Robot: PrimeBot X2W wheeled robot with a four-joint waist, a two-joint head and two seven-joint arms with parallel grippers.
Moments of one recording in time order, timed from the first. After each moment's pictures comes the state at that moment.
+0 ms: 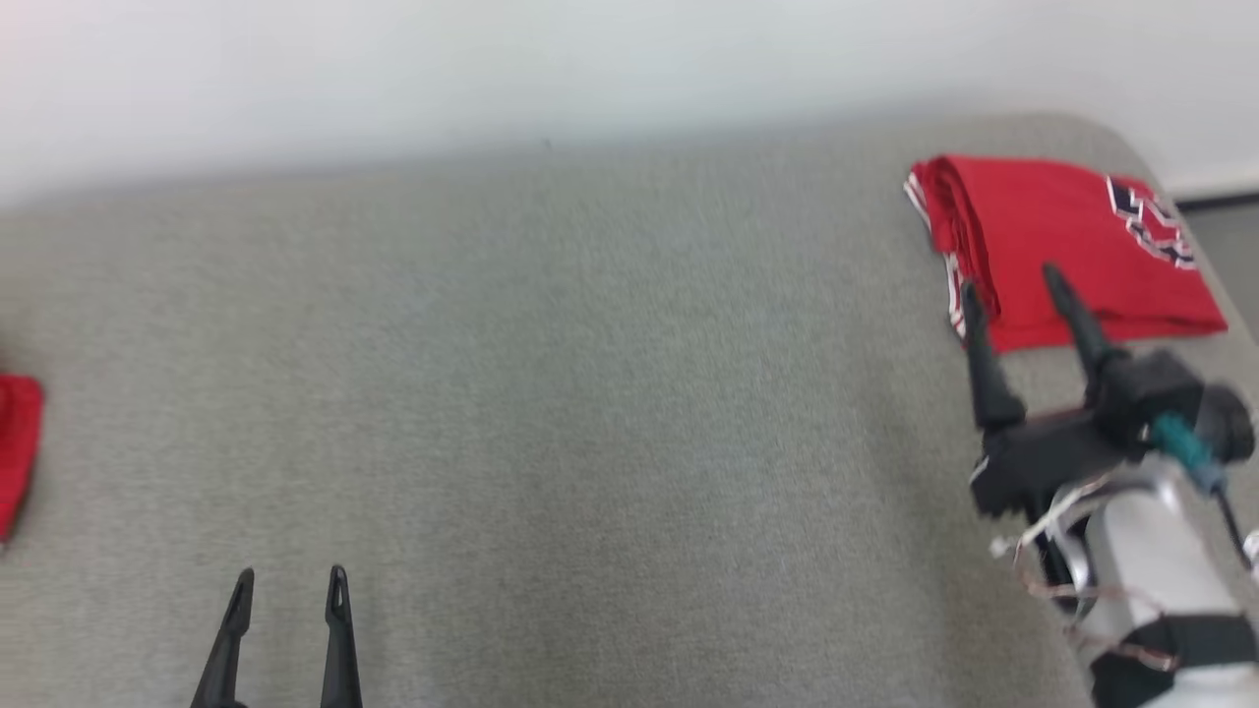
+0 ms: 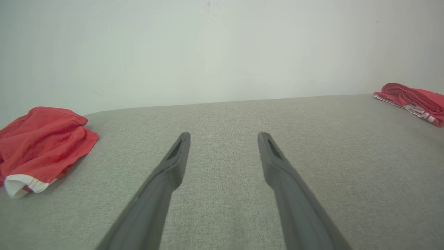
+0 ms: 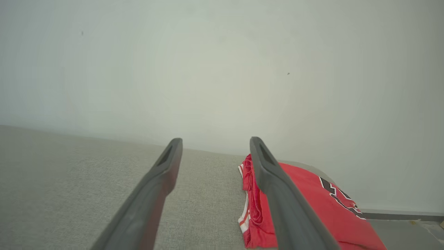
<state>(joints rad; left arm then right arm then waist) 0.11 0.07 0.01 -0.04 -0.07 -0.05 -0.26 -0.51 -0.28 0.08 0.49 0.11 0.13 -0.26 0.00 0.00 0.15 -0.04</state>
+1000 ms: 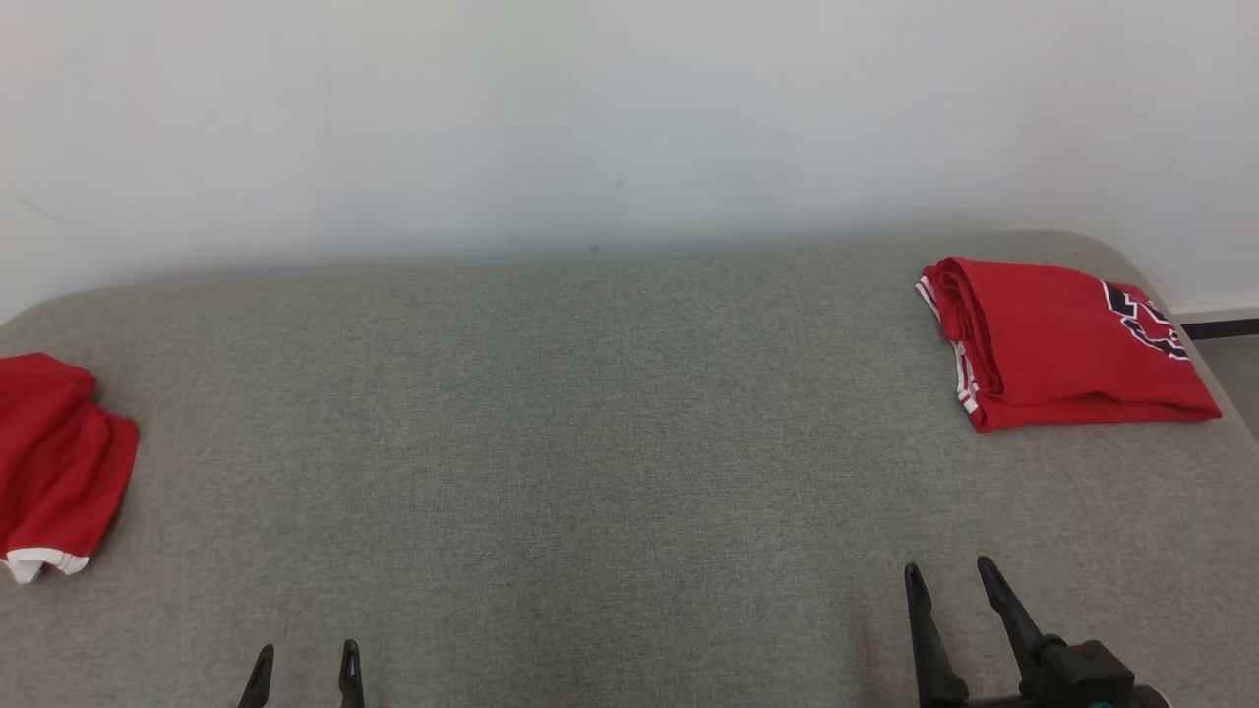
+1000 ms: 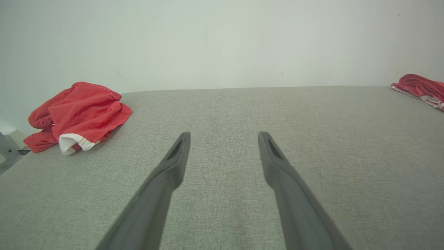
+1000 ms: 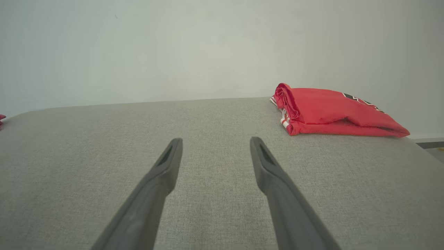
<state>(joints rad) 0.14 0.05 0.03 0.13 -0.06 -0.06 -0.26 0.02 -0.05 -0.01 0.26 0.06 0.13 -0.26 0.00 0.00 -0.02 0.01</state>
